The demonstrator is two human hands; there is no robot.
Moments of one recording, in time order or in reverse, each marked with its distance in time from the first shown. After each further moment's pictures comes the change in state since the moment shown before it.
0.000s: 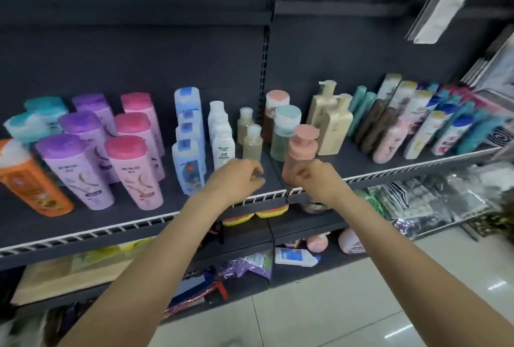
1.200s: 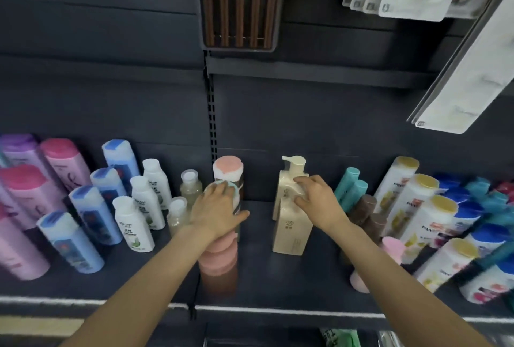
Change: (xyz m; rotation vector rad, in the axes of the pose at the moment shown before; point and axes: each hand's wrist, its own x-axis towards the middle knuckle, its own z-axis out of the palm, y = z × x) left_hand 0.276 0.097 0.058 0.313 0.211 -0.390; right_hand 0.272 0.198 -0.129 0.009 -0.024 -0.310
